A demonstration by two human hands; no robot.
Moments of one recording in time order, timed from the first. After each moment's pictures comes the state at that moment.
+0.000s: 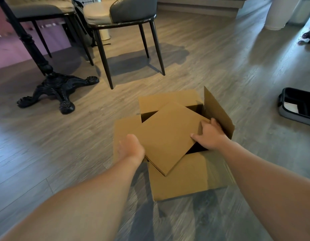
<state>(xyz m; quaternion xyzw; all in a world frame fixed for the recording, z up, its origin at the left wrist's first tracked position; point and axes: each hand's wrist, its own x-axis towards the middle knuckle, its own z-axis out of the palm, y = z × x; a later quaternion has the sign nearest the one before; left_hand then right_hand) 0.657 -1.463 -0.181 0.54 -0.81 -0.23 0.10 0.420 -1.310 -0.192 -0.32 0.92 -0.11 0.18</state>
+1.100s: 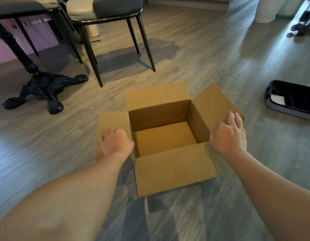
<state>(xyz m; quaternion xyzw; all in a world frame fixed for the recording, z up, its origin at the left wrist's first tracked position) 0.641 -1.474 -0.191 0.53 -0.85 -0.05 0.04 0.419 -1.223 -0.189 -0.25 0.96 -0.09 -0.06</state>
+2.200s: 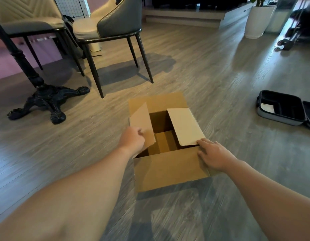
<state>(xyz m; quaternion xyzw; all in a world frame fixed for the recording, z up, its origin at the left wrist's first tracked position) 0.618 -1.449 -0.154 0.43 -0.83 -0.34 0.09 0.433 -1.201 -0.191 -0.40 0.90 -0.07 0.18</state>
